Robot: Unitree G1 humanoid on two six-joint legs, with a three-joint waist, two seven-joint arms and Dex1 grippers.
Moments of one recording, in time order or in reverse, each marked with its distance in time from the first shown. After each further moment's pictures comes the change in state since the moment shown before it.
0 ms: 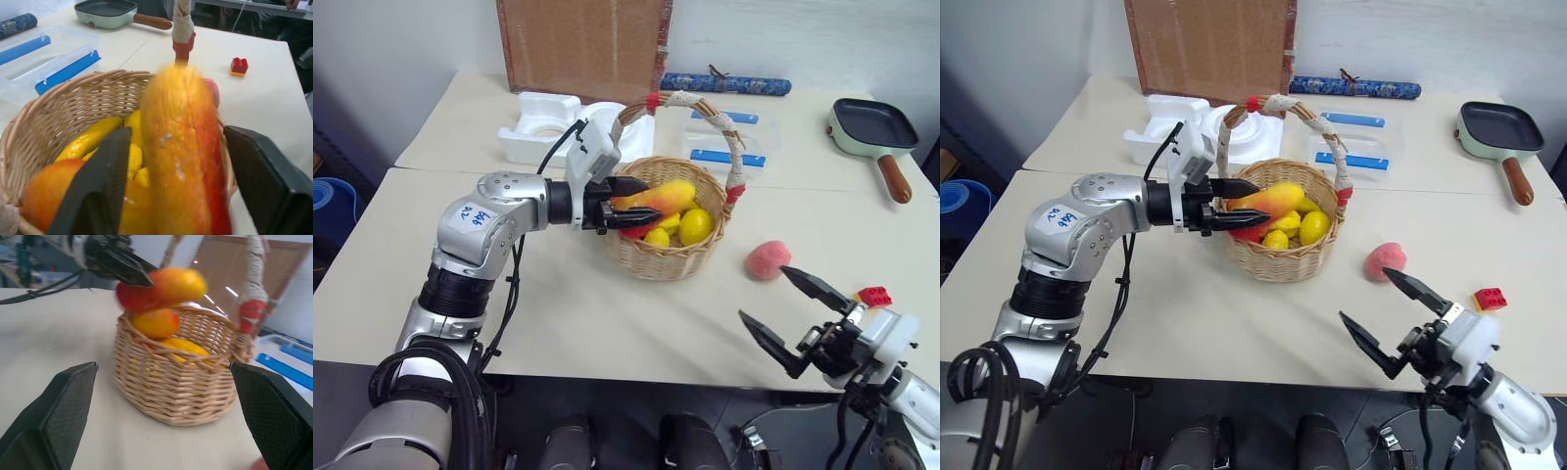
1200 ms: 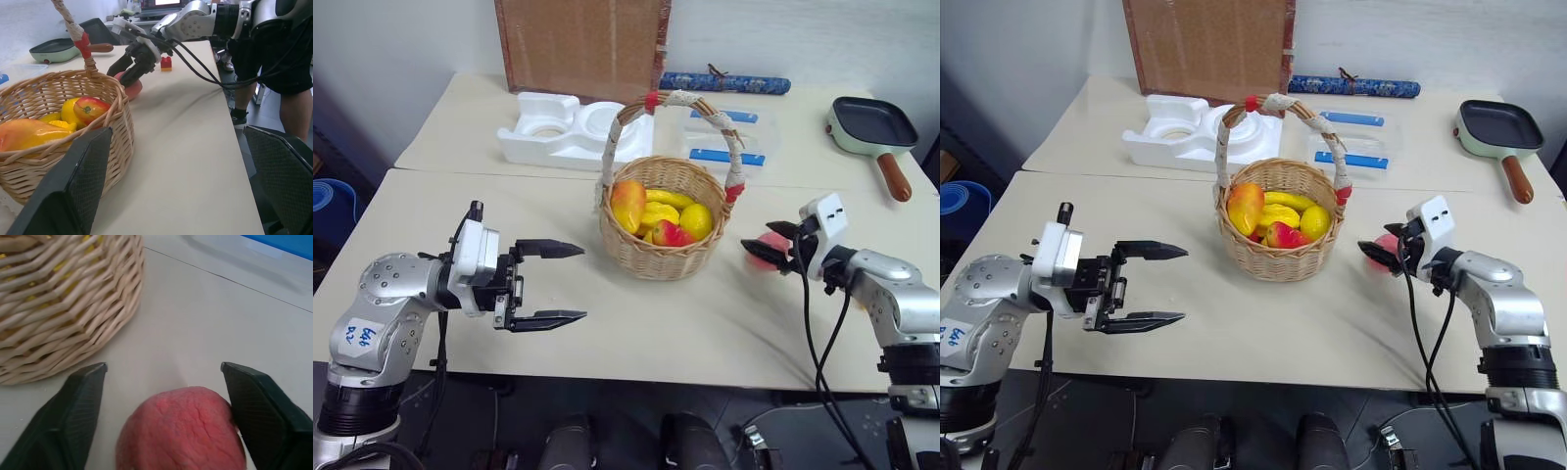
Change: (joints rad) left arm 0.621 0.204 0.327 -0.329 -0.160 -0.363 -0.335; right arm -0.850 -0.270 0.253 0.725 -0.142 0.613 -0.021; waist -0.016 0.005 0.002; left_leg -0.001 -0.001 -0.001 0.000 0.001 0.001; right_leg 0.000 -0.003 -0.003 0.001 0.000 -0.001
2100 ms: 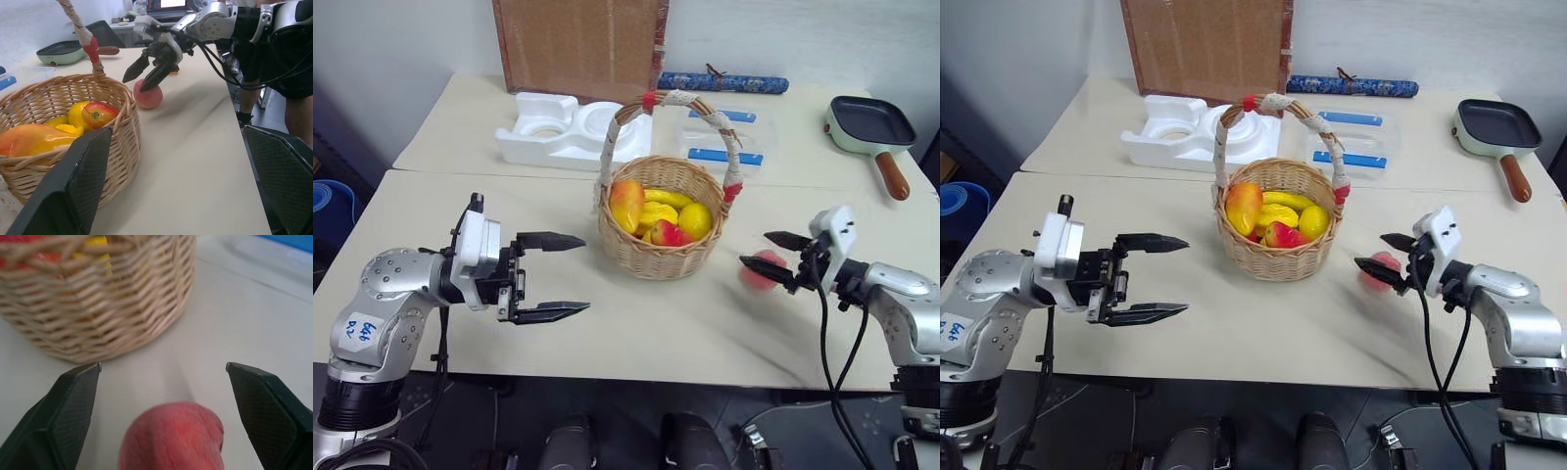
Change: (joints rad) left arm -0.035 0.006 -0.020 0.015 -0.016 0.006 0.031; right arm 0.128 -0.014 -0.046 -0.098 -0.006 -0.003 0.133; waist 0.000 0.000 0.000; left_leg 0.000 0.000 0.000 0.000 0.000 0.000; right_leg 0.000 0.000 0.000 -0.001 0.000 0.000
